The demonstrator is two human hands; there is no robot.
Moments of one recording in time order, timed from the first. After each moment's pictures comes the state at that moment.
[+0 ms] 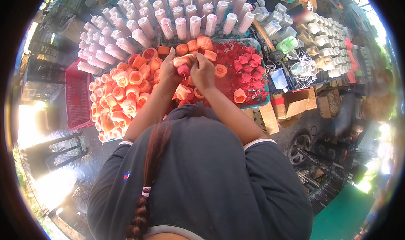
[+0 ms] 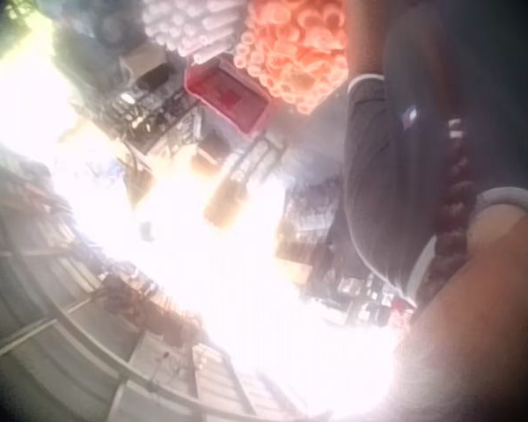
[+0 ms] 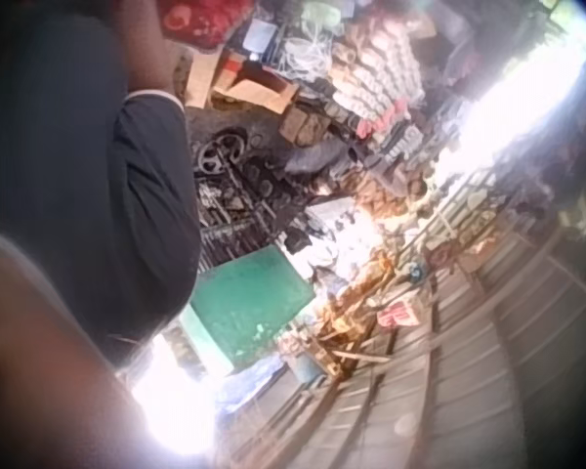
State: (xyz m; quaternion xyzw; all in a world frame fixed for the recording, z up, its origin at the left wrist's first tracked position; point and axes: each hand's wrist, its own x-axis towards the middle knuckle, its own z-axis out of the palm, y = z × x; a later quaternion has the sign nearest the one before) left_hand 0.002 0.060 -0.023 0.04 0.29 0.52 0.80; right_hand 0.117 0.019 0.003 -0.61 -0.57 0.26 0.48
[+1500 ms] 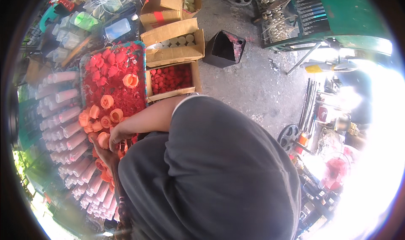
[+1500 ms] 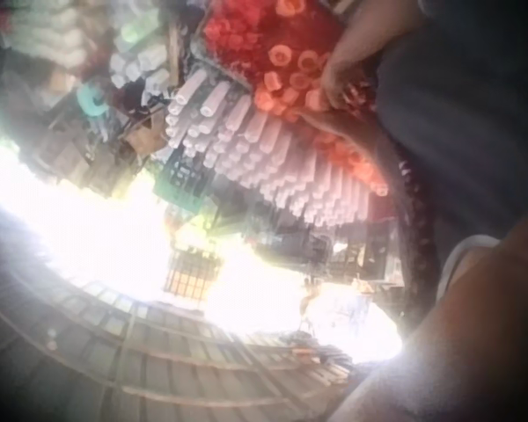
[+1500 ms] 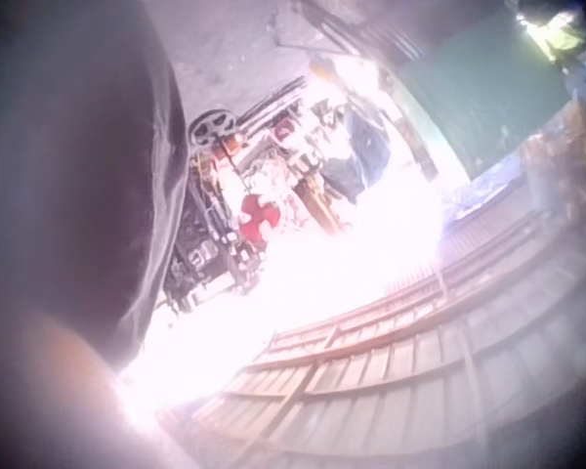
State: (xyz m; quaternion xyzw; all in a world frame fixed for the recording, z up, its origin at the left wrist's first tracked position) left_hand -0.004 0.063 -0.033 0.35 0.46 0.14 0.80; right_hand 0.126 -0.031 -0.044 -0.38 -0.14 0.83 0.39
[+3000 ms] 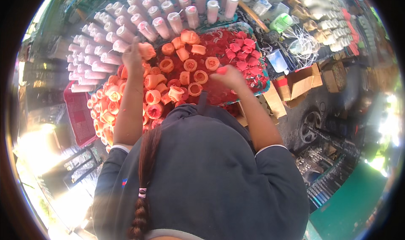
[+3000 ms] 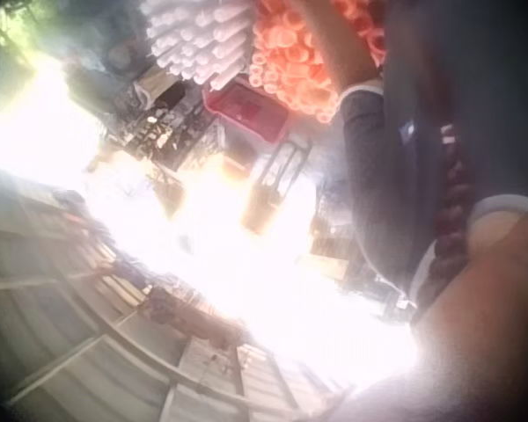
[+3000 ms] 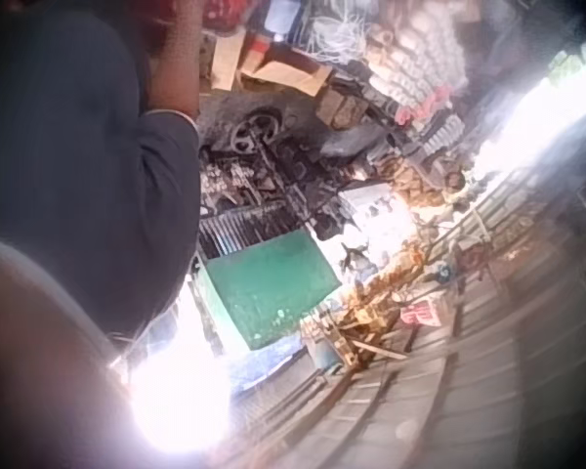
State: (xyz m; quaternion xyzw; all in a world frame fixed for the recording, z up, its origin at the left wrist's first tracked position) left_hand -0.047 0.135 -0.018 0.36 0.60 0.55 0.46; right_hand 0.246 -0.013 -0.033 -0.77 -0.46 0.43 0.14
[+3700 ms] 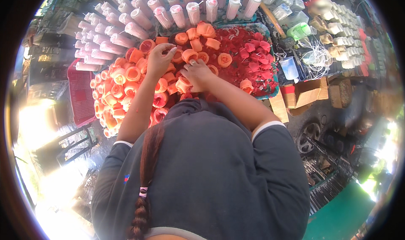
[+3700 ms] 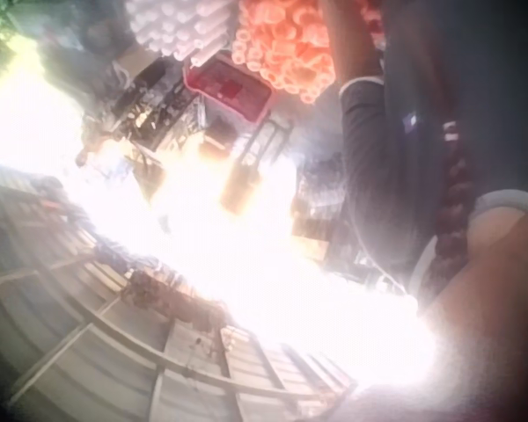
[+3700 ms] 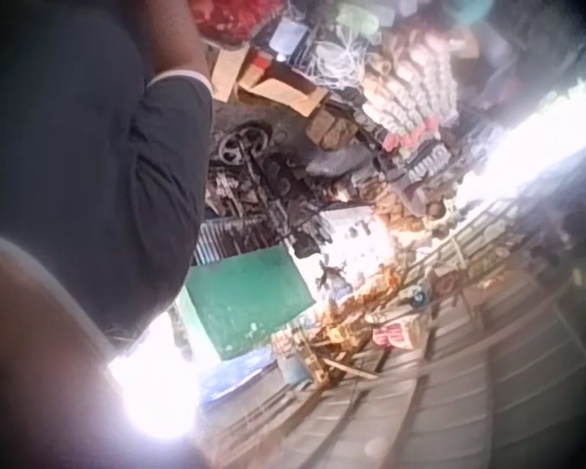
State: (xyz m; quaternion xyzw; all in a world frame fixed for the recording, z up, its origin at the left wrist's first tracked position) left_hand -0.037 0.076 -0.033 0.68 0.57 0.33 0.33; right_hand 0.140 0.019 -0.056 -0.39 -0.91 0.14 0.06
